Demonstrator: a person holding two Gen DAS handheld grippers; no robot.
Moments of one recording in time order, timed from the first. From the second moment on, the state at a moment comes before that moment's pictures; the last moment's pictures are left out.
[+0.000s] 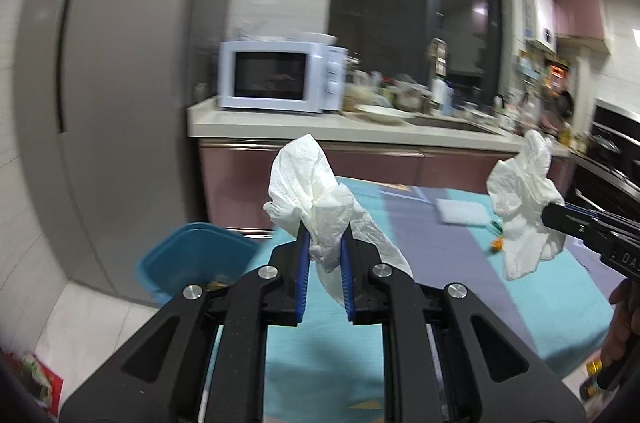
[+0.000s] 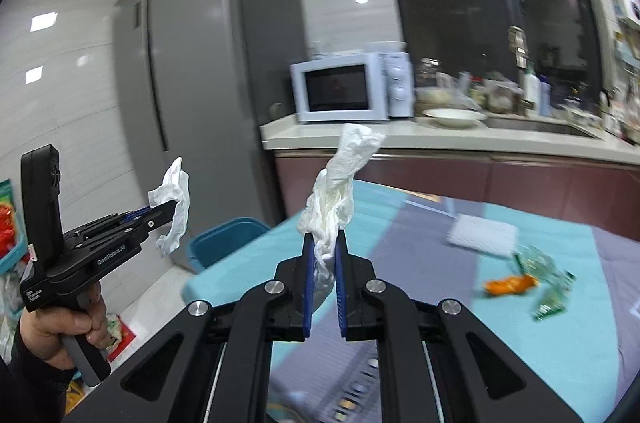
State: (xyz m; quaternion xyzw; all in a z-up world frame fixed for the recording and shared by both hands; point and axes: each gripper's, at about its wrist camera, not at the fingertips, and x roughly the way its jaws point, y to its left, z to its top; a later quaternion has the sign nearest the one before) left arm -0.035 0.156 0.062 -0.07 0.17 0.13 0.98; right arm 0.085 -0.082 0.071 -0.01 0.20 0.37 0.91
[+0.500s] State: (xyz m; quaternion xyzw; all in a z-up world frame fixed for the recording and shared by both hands) left arm -0.066 0.283 0.026 -0.11 0.20 0.24 0.94; right arm 0.119 0.060 0.073 -0.07 0.21 0.47 0.85
